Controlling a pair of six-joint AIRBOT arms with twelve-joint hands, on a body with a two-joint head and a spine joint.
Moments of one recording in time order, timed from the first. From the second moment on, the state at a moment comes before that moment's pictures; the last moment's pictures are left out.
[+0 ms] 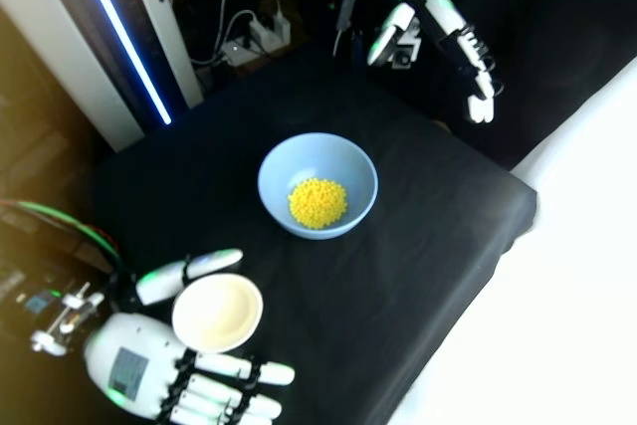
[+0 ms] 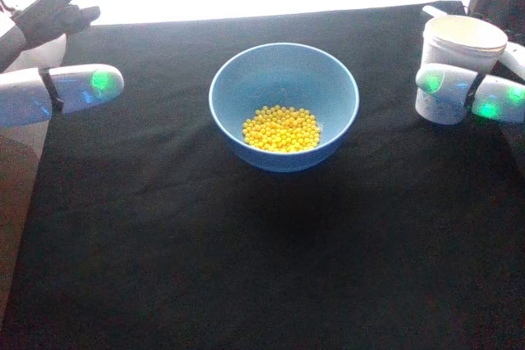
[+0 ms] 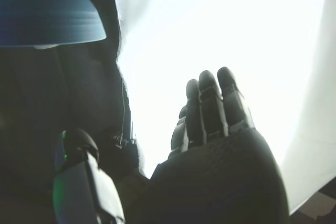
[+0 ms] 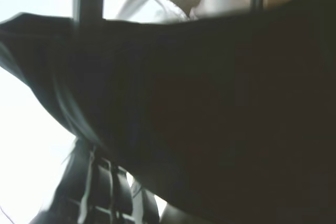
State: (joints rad) left arm 0.87 -0.99 1.31 -0.23 -1.06 0.52; right arm -0.86 -1.39 1.79 0.21 0.92 -0.18
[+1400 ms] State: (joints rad) left arm 0.88 -1.00 1.31 -0.23 -1.05 0.52; right arm -0.88 -1.36 1.78 0.09 0.92 -0.18
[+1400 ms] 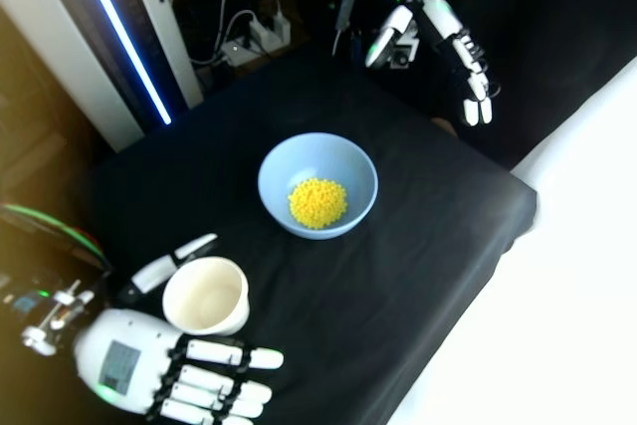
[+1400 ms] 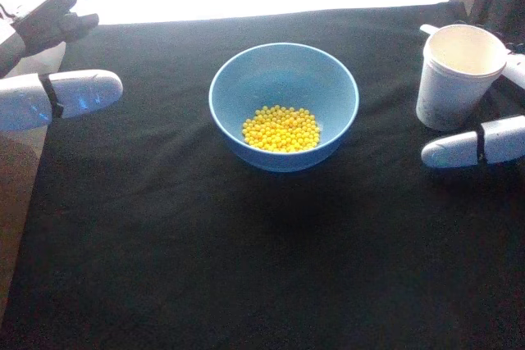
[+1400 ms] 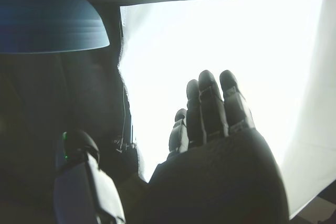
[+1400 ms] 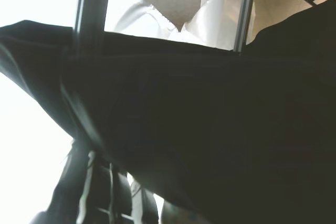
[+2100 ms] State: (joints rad) left arm 0.88 -1.01 1.32 -0.23 -1.05 0.52; right arm -0.79 -1.20 1.68 0.00 0.91 -0.18
